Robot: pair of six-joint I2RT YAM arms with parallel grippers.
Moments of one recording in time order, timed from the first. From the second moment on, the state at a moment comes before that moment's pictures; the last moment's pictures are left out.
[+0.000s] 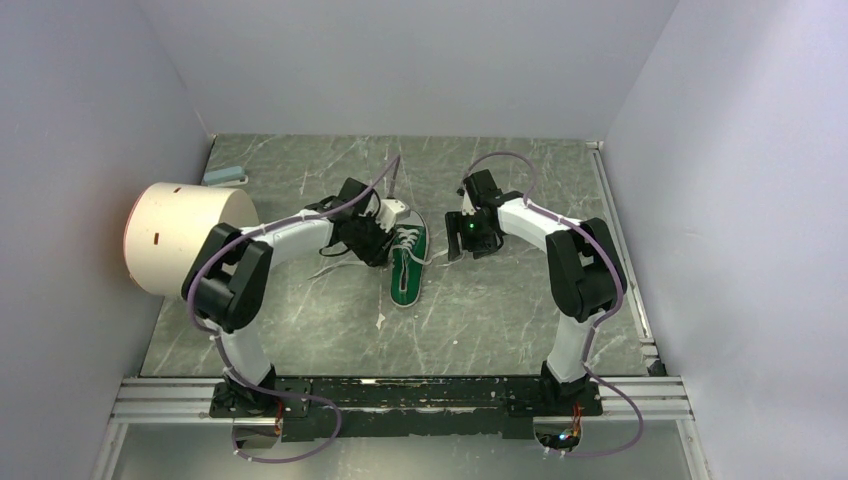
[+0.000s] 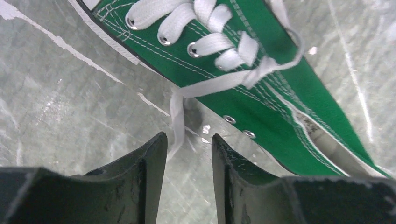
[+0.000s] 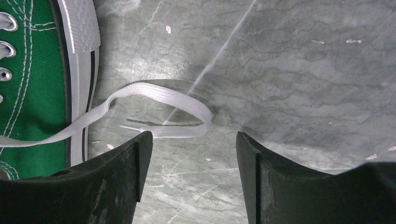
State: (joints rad) left arm -0.52 1.78 1.11 -0.35 0.34 0.24; right arm 0.39 1.87 1.22 -0.54 -0.16 0.21
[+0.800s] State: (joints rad) left arm -0.52 1.92 1.15 -0.15 0.43 0.38; right arm 0.39 1.87 1.22 -0.55 -0.19 0.21
